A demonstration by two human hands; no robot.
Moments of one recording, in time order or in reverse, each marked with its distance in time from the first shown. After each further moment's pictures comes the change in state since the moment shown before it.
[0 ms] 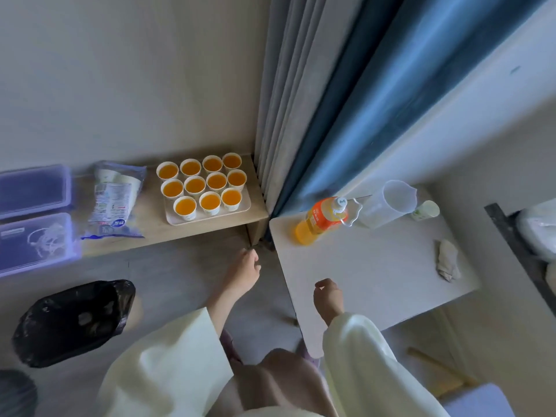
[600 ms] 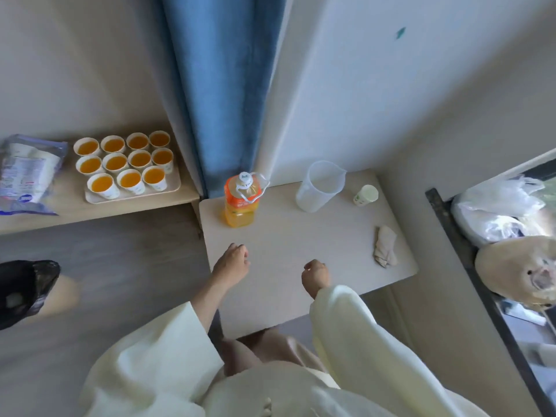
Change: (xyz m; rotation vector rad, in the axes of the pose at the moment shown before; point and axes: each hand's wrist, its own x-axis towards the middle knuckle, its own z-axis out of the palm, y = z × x) left_hand -0.008 0.186 0.152 0.029 -0.056 0.004; right_hand 0.092 0.122 -0.185 -0.134 -0.076 -0.048
